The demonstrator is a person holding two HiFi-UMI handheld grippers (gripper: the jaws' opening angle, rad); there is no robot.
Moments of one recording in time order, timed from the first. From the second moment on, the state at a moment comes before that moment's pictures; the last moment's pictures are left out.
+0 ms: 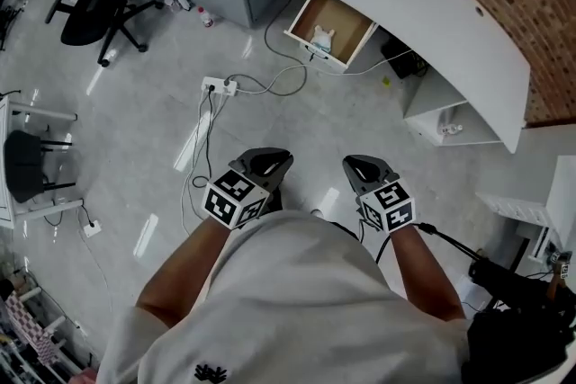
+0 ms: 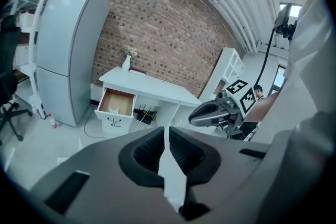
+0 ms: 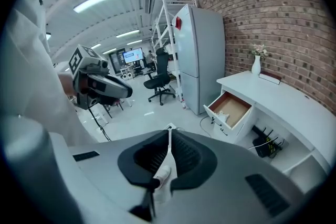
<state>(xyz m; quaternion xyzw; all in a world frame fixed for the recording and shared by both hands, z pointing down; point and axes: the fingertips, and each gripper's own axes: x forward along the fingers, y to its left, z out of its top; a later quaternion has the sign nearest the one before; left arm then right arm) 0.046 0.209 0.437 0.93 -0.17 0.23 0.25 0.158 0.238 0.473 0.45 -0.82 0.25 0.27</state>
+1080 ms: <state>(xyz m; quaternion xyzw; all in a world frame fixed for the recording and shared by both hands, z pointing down) 0.008 -0.126 0.469 0.88 -0.28 0.24 0.31 0.242 -0.206 0.633 0.43 -0.78 0.19 0.42</state>
